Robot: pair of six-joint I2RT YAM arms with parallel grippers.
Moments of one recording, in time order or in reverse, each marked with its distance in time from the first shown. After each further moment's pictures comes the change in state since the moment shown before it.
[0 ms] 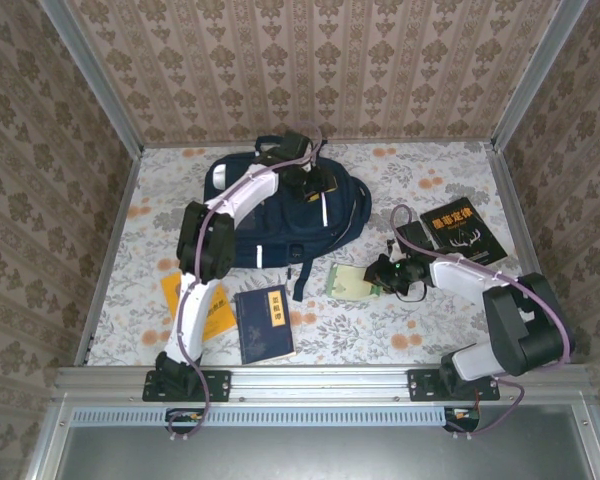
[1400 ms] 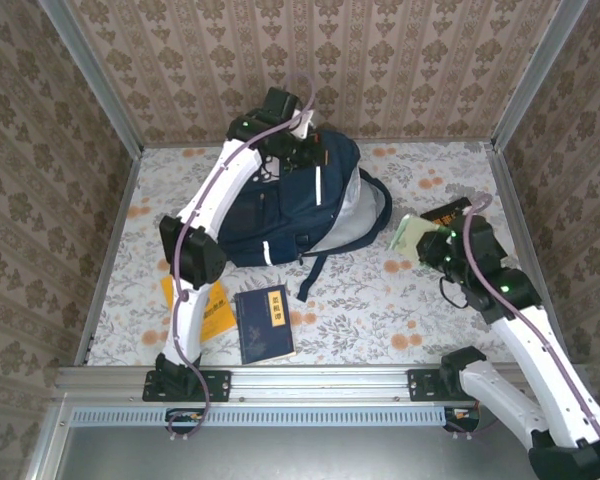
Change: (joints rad) left arm 0.002 -0.126 0.377 -0.423 0.068 0.351; right arm -0.018 -0.689 0.274 -0.473 0.575 -0.051
